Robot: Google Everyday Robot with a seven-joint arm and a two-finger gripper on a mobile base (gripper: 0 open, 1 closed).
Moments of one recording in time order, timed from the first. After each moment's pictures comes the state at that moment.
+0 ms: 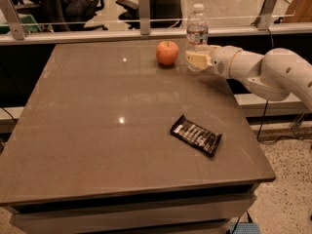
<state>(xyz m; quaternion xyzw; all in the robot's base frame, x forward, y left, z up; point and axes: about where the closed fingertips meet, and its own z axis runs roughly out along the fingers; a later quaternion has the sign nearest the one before) 0.737 -0.133 0.868 -0.27 0.71 0.24 0.60</state>
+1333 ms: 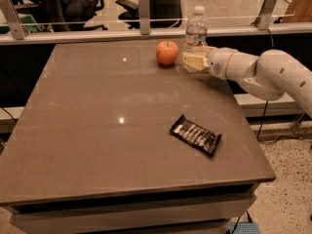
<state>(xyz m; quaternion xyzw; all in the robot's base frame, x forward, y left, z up) 0.745 -0.127 0.853 -0.28 0.71 0.26 0.59</state>
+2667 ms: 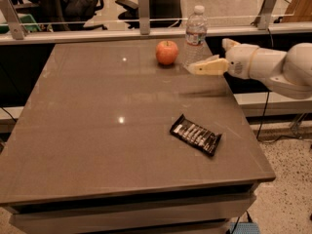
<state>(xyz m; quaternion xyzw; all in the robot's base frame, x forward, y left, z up) 0.698 -0.151 0.888 -0.32 0.69 0.27 0.59</state>
